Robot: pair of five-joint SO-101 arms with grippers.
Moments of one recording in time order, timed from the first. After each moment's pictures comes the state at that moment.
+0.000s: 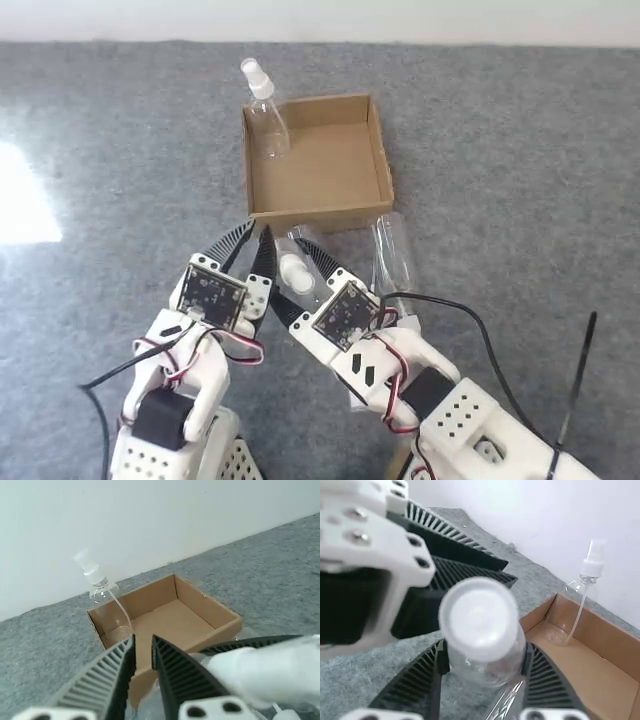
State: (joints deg) left arm 12.0 -102.2 85.6 46.5 -5.3; right arm -49.4 -64.1 87.6 -2.6 11.6
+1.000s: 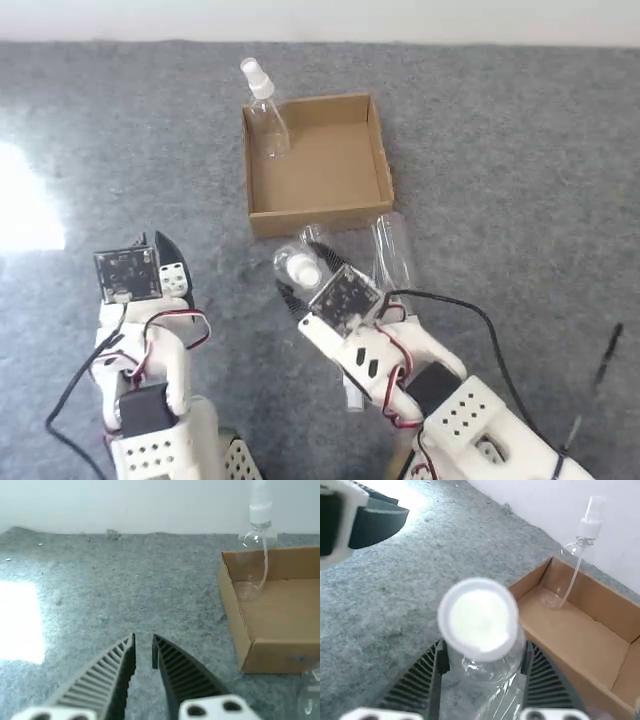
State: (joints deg) left arm -18.5 -101.5 91.1 46.9 -0.7; right arm -45.5 -65.0 82.3 13.6 11.6
